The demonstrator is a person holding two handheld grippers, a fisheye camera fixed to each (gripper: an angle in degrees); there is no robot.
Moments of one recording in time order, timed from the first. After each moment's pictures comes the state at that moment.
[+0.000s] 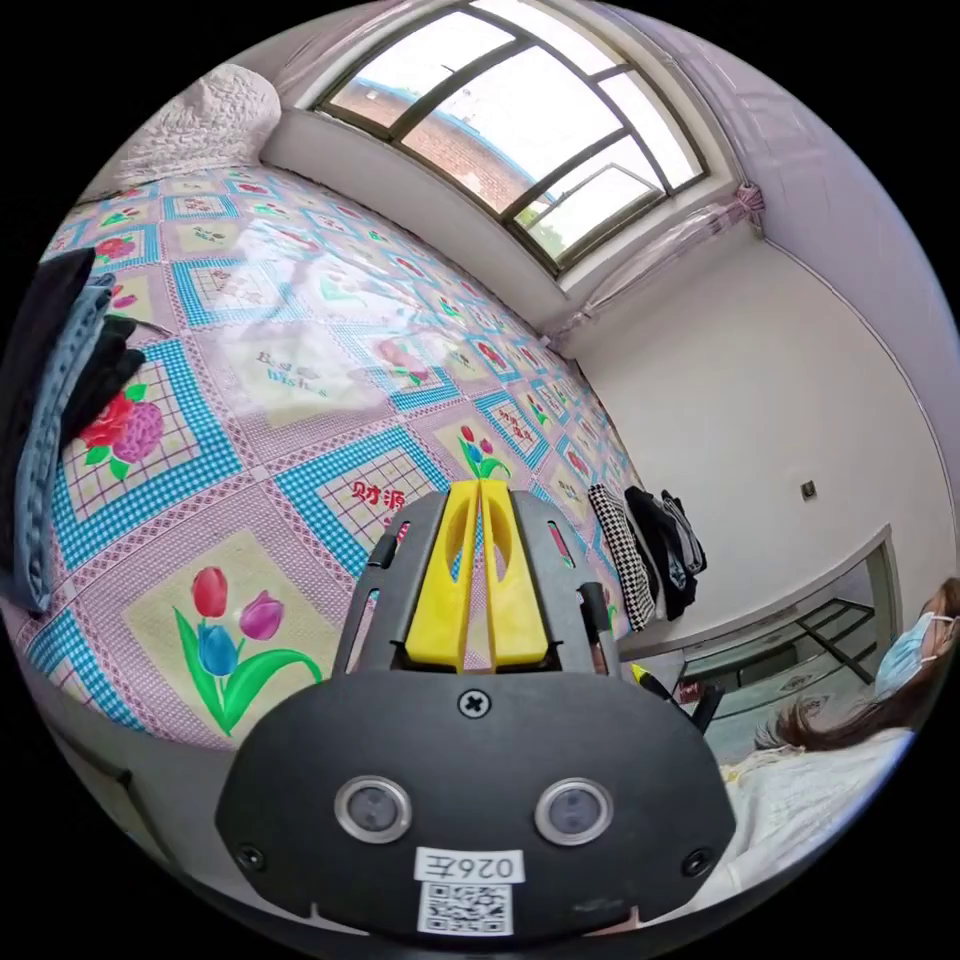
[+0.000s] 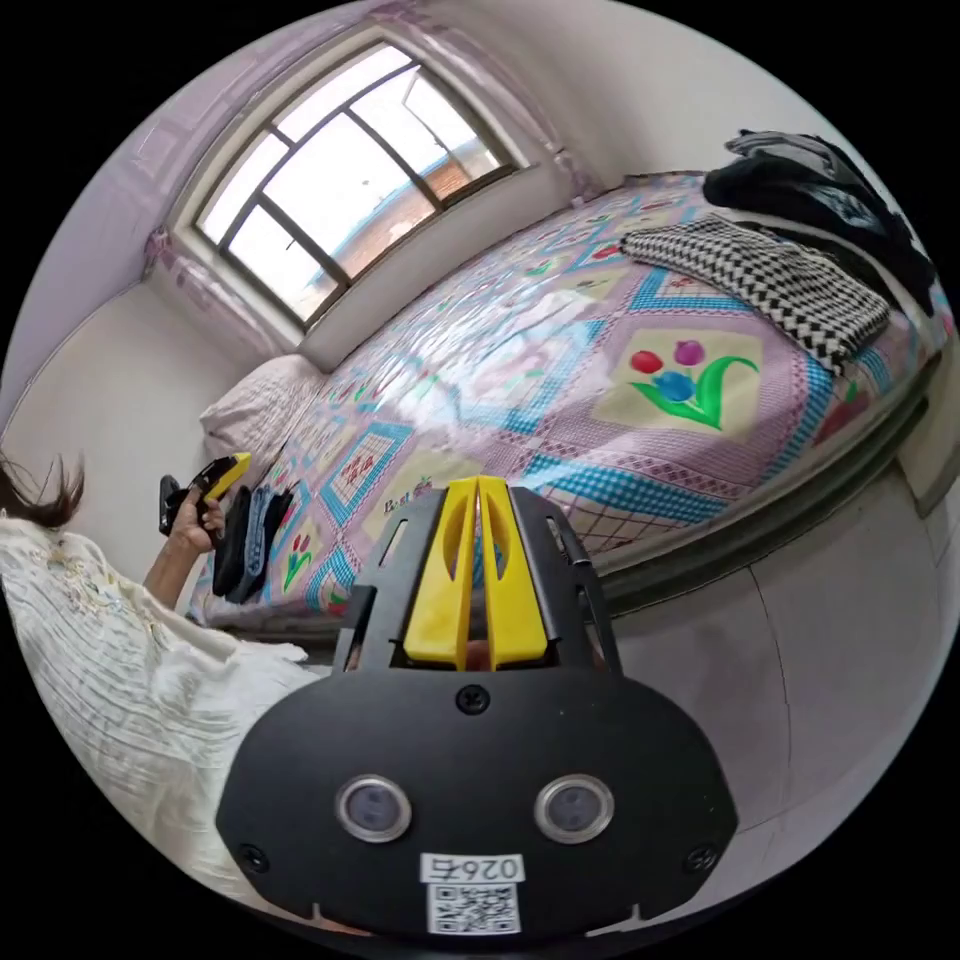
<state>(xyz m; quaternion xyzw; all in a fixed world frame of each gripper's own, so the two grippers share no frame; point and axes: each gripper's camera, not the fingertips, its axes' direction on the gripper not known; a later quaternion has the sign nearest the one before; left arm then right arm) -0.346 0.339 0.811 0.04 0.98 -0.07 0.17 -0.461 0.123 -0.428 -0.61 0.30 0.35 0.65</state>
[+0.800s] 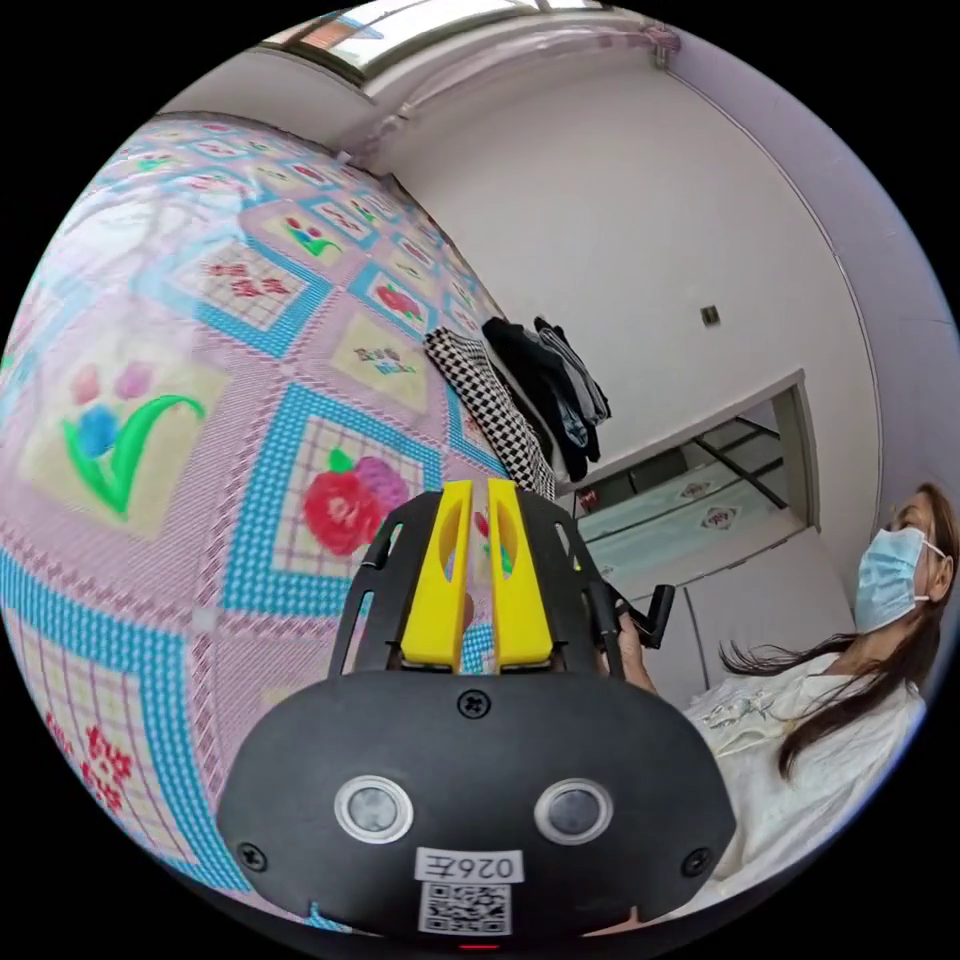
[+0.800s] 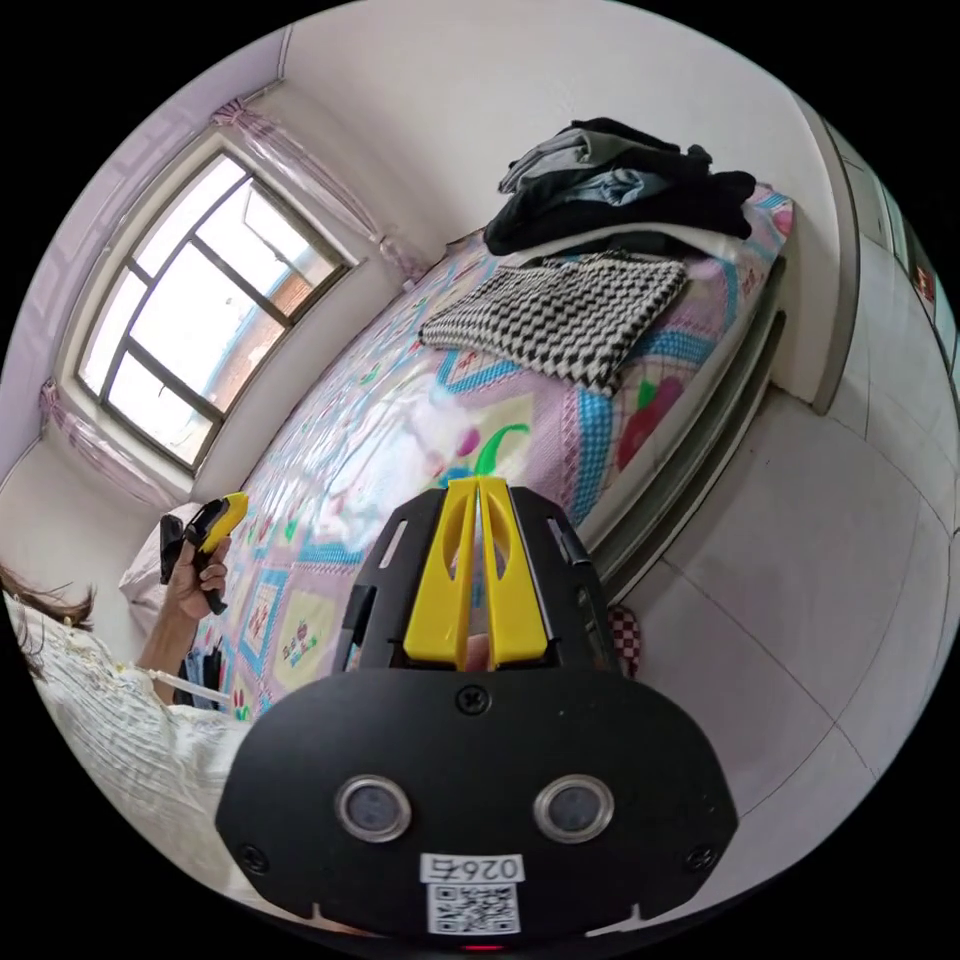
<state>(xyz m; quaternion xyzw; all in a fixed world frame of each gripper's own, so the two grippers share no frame) -0.284 0.246 0.554 0.16 0.96 0.22 -0.03 -0.387 0.075 -0.477 -0.51 0.52 0.33 0.60</state>
